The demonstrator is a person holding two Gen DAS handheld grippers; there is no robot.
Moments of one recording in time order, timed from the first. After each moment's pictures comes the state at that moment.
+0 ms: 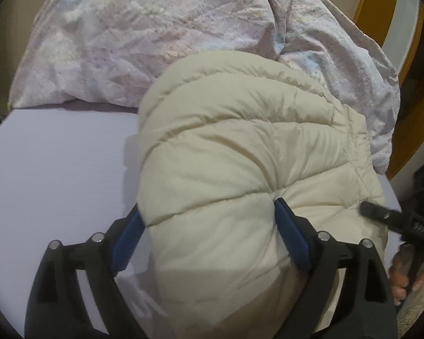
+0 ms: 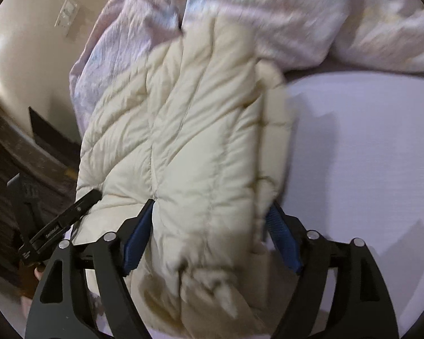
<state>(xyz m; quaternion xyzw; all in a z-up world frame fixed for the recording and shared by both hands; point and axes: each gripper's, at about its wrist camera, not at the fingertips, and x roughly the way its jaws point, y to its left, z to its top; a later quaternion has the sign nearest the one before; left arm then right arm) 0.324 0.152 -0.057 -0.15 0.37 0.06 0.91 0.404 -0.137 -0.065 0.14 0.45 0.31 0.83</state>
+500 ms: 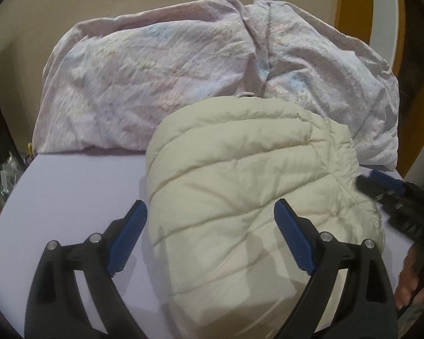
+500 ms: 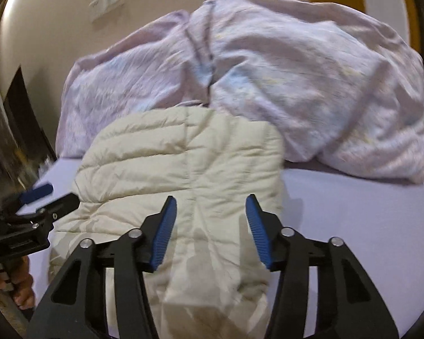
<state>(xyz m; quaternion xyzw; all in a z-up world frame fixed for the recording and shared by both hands) 0.314 0.122 -0.008 -0.07 0.33 0.09 0.94 0.371 -0.071 -0.012 -0.02 0.30 0.23 0.92</state>
